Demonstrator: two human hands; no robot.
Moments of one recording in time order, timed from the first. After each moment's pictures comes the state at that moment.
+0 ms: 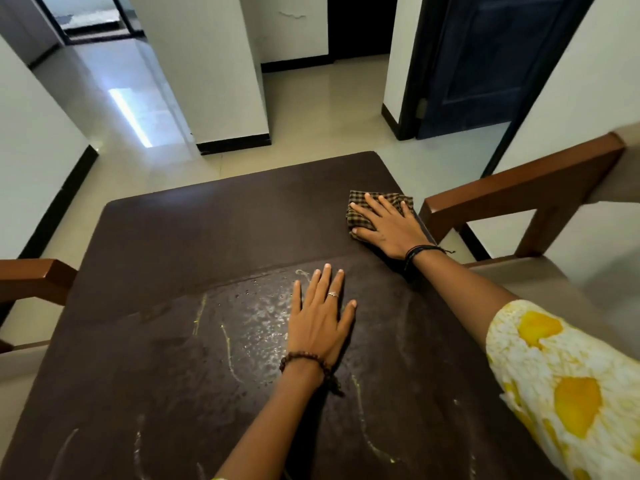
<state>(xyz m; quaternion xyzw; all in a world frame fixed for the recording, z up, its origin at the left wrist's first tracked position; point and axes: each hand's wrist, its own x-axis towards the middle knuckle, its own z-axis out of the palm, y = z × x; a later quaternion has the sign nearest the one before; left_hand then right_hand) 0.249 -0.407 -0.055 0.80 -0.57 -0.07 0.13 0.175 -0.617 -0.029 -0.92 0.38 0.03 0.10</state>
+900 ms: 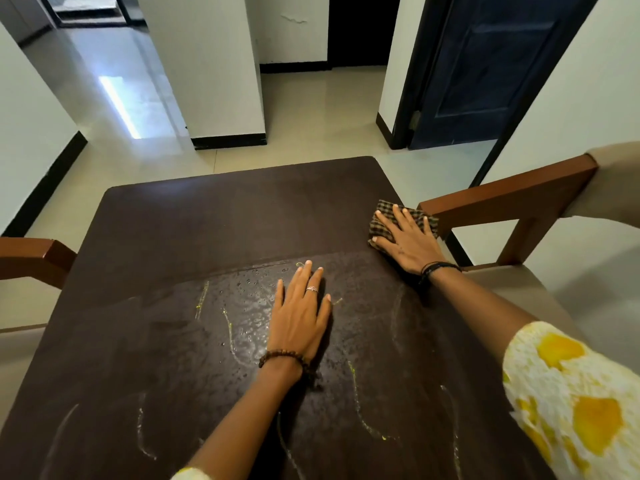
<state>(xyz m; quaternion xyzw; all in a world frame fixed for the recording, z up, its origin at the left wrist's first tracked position) 0.264 -0.382 -0.045 0.81 -0.56 -0.08 0.19 0.135 -0.598 -0.028 -0.89 0.45 0.03 0.09</state>
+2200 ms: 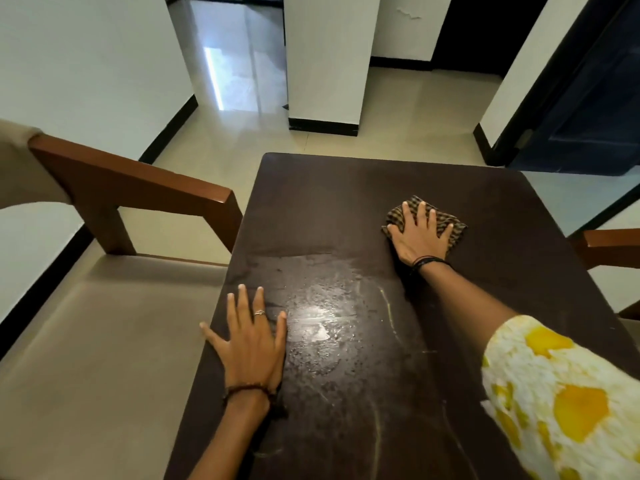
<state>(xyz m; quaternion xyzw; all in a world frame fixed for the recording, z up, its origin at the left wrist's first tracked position) 0.417 -0.178 -0.049 0.95 -0.29 -0.03 0.12 0.352 -0.467 -0.024 -0.87 0.49 0.01 0.11</state>
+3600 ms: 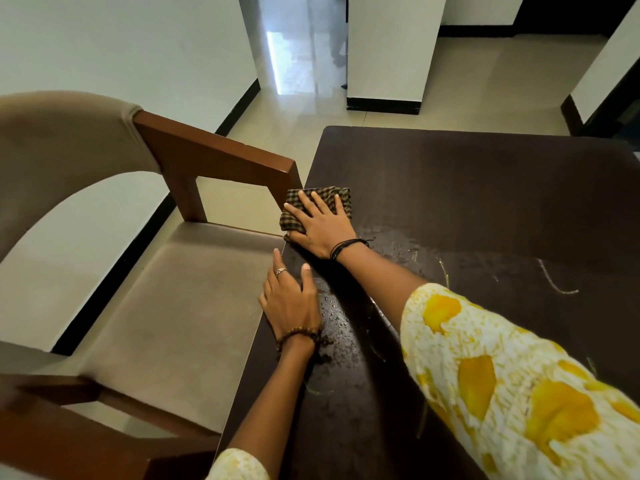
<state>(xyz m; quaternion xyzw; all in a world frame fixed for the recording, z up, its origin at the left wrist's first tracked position) 0.425 -0.169 -0.044 0.93 -0.08 -0.01 0.36 0.486 -0.296 -0.032 -0.99 0.09 0.05 0.09</state>
